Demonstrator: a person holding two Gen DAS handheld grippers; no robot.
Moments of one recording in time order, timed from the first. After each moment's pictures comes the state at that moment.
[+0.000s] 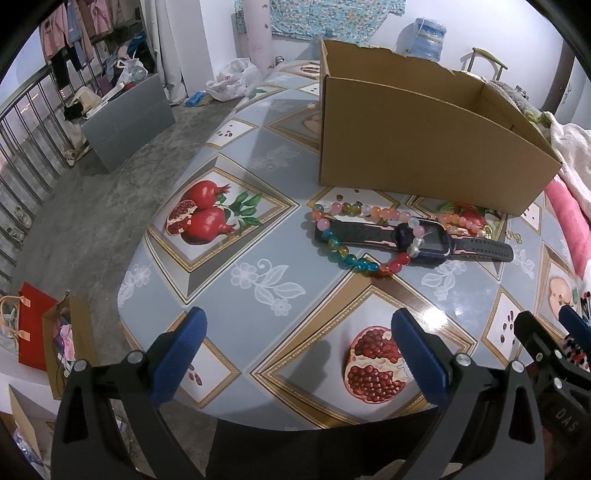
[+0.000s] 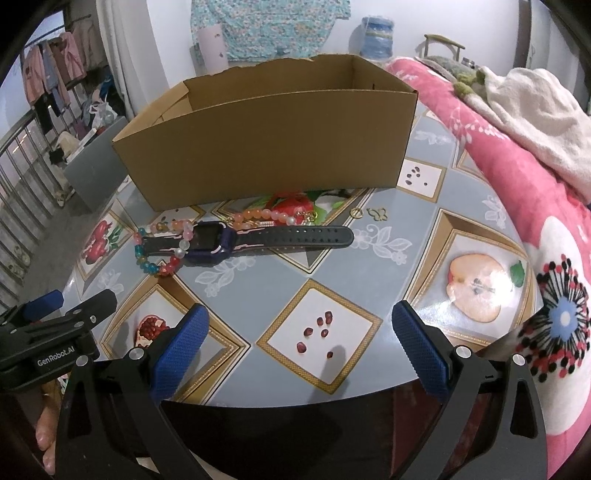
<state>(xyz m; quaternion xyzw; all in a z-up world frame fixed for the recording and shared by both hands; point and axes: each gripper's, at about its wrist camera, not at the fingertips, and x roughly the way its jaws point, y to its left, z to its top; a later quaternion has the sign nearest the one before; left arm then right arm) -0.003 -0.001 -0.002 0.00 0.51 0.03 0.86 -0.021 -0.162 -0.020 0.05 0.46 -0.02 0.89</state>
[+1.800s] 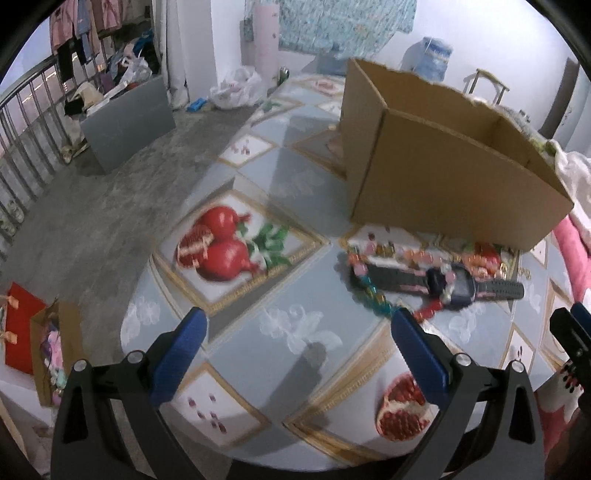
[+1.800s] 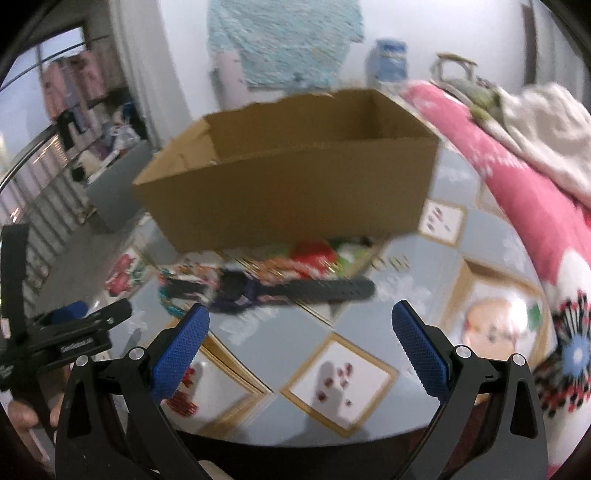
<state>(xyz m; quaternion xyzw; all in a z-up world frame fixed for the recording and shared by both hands) 0.025 0.043 -0.001 -0.04 0.47 0.01 0.88 -0.003 -0.153 0.004 0.06 0.39 0.05 0.92</state>
